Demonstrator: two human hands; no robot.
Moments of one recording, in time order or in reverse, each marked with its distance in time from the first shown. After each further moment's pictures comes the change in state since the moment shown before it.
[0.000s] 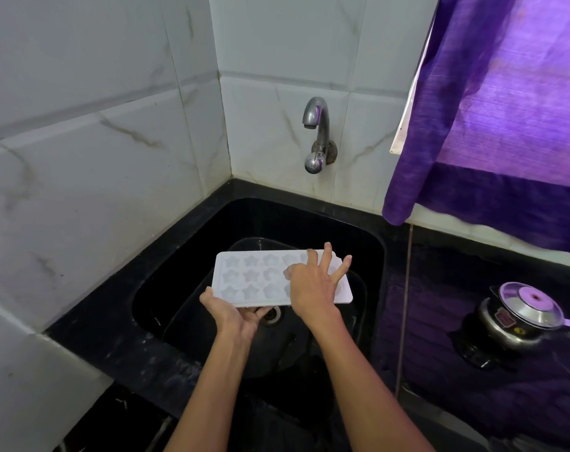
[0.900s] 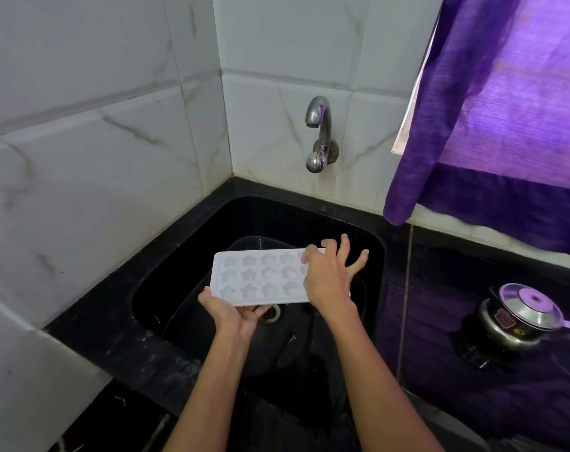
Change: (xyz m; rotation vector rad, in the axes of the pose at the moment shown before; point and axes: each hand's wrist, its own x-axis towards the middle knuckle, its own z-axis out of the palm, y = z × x) left_hand 0.003 0.002 -0.002 -0.031 0.015 -0.005; right_hand 0.009 0.021 -0.008 0.109 0.118 0.067
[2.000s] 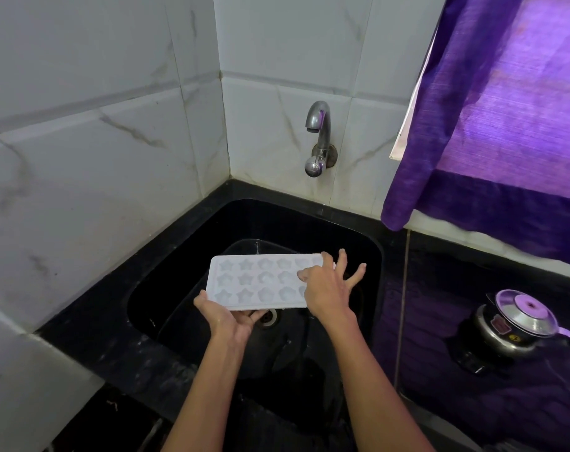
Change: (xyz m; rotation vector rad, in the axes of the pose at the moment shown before) left_hand 0.005 0.003 -0.005 -0.014 0.003 -0.033; right_hand 0.000 0.006 0.011 -0.035 -0.119 0.002
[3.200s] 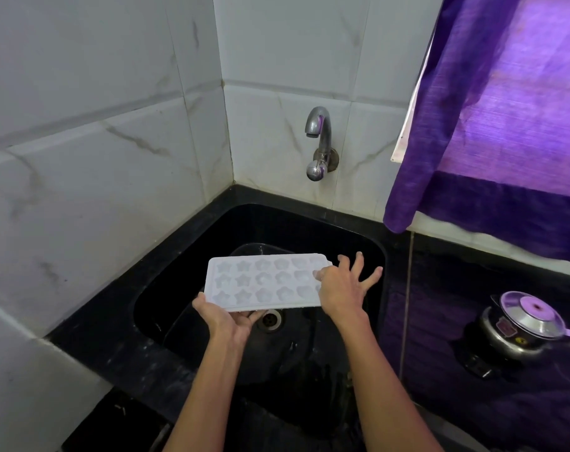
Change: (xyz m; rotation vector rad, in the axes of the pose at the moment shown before) left_hand -0.004 0.007 0.003 -0.009 -0.004 0.027; right_hand 0.005 0.016 -0.006 -0.012 0.027 0.085
